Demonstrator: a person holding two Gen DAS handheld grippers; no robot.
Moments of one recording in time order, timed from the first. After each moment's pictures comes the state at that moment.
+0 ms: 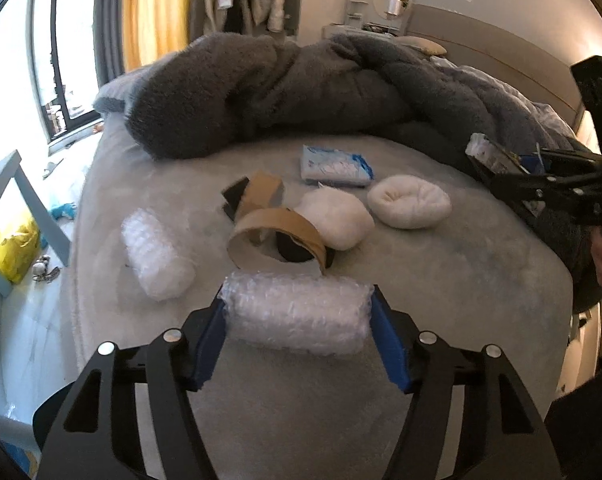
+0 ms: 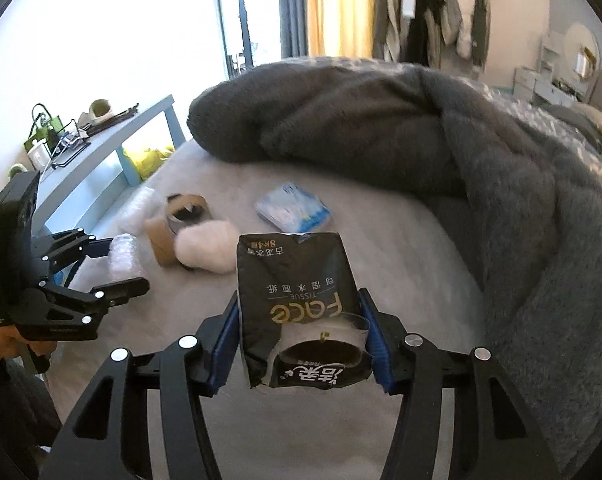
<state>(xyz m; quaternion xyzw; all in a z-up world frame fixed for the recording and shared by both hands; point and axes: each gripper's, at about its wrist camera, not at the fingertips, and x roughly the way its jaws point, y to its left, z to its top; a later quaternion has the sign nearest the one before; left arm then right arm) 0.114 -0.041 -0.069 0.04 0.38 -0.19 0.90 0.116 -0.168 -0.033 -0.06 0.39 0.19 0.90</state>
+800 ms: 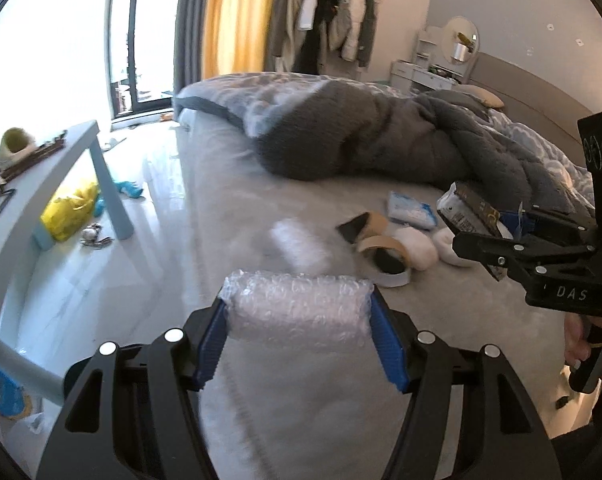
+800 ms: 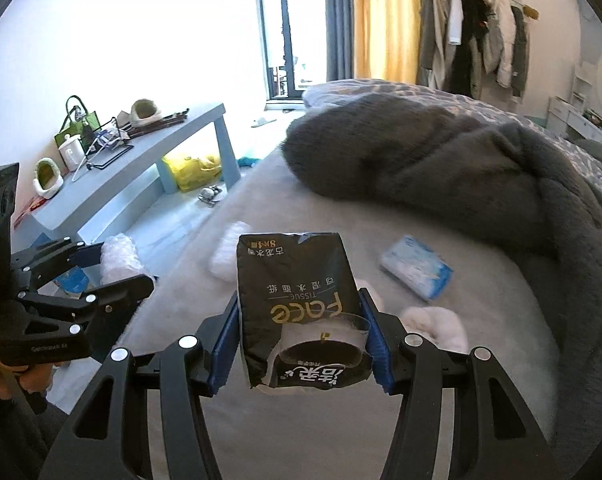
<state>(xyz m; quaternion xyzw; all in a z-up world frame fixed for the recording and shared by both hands) 0.076 0.045 -0.024 -0.03 0.36 -0.09 0.93 0.113 -0.047 -0.021 -0.06 0.36 0.24 0.90</state>
